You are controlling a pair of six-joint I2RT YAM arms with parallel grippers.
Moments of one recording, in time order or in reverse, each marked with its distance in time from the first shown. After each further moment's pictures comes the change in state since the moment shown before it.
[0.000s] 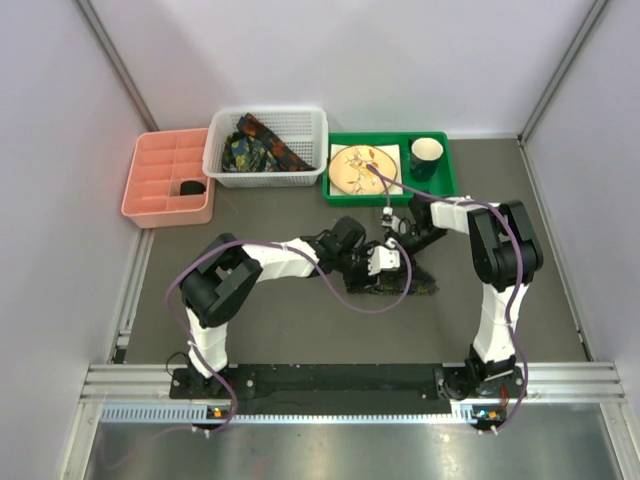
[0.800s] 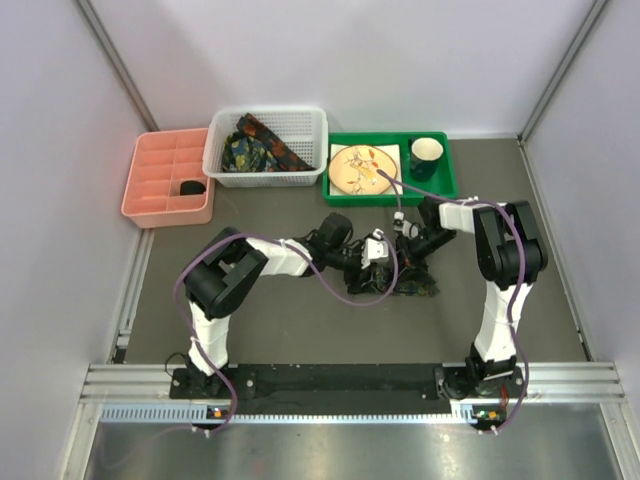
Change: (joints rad) left arm 0.082 0.037 -0.092 0.292 0.281 -0.117; right arm -0.072 0.002 -0.054 -0.005 0.125 -0.022
